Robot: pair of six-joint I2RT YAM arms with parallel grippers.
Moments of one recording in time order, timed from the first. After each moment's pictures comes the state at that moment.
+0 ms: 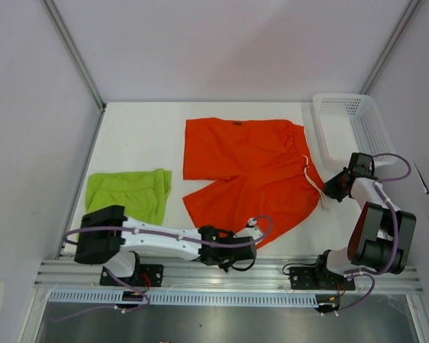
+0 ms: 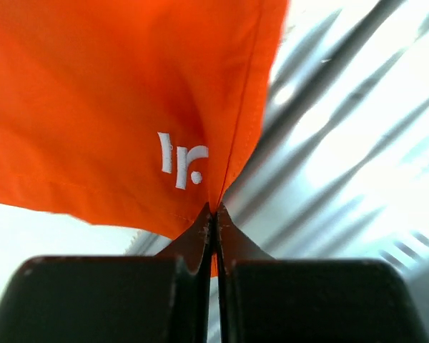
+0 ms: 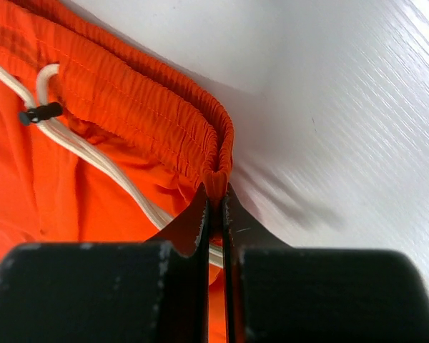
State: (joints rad) left arm -1.50 1.64 0.99 -0.61 -0.30 -0.50; right arm -0.31 1.44 0.76 -0.36 -0.13 0.66
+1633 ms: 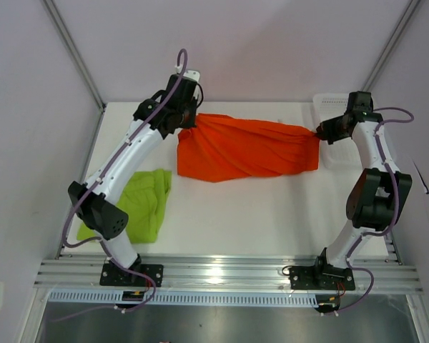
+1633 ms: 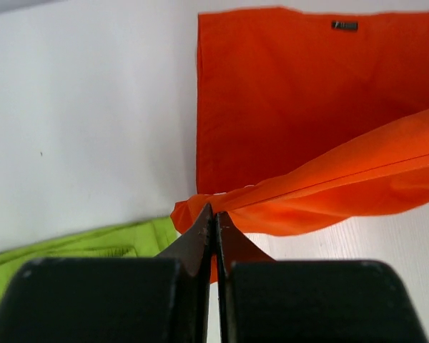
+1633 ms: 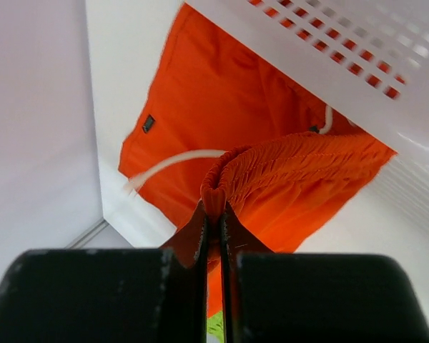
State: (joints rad) left arm -0.53 1.70 1.88 -0.89 -0.32 -0.19; right arm -0.17 1.78 1.58 -0.76 -0.22 1.10
